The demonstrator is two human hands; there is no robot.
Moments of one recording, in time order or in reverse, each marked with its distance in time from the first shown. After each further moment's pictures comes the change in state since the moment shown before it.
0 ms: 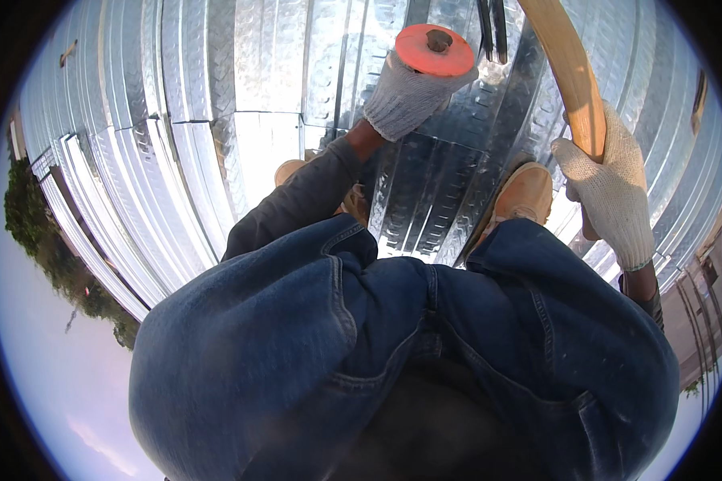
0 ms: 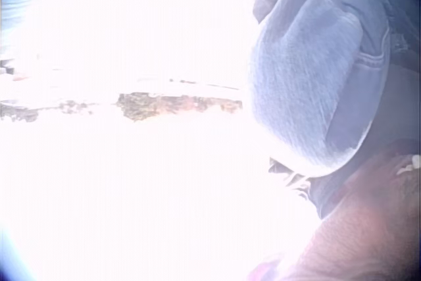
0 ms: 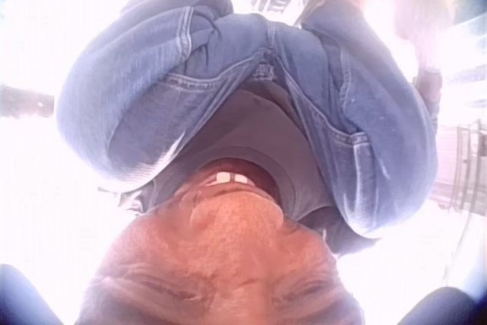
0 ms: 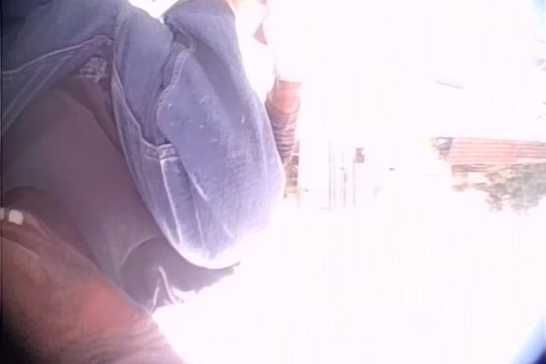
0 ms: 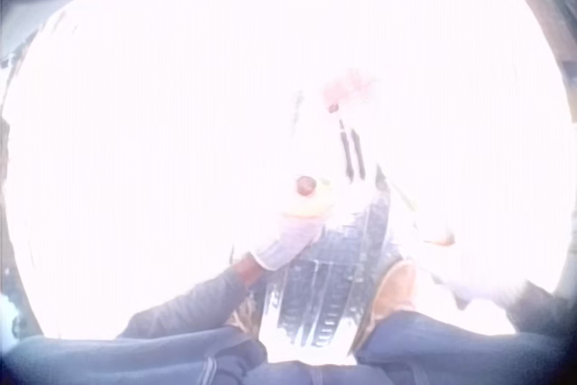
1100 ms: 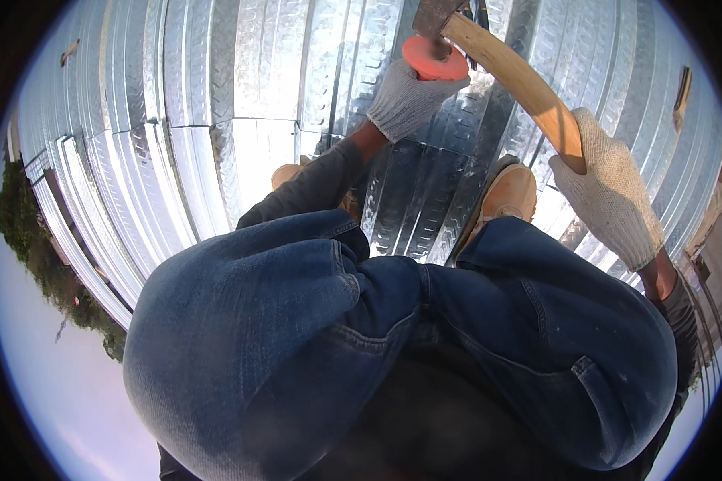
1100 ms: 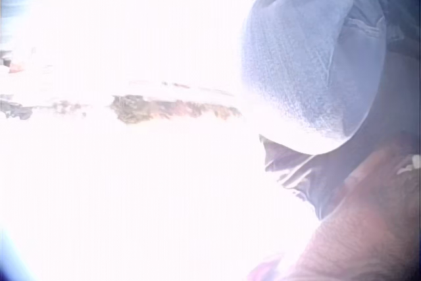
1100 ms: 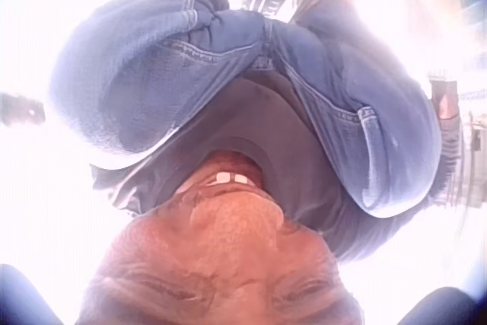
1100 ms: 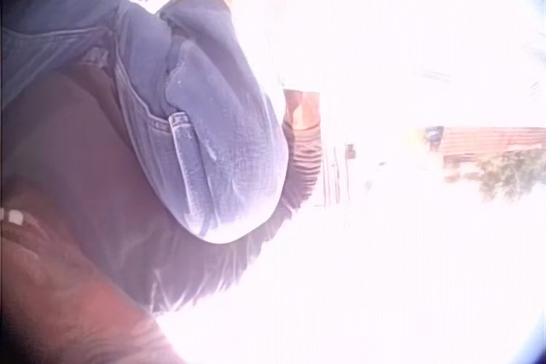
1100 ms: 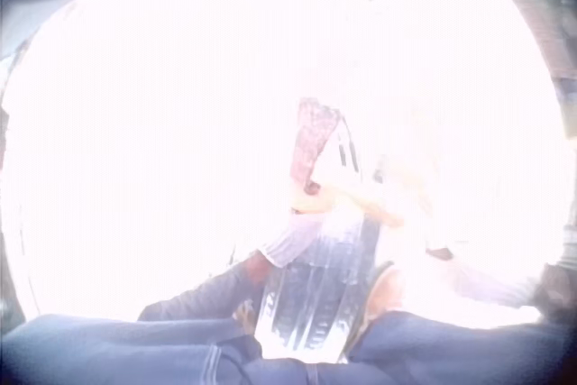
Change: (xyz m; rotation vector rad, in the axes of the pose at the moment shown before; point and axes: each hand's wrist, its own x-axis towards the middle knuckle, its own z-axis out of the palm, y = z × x) left_hand 0.018 0.032 0.011 -0.261 0.203 -0.264; right_hand -0.004 -0.006 -0.028 -0.618 -0.118 -0.192
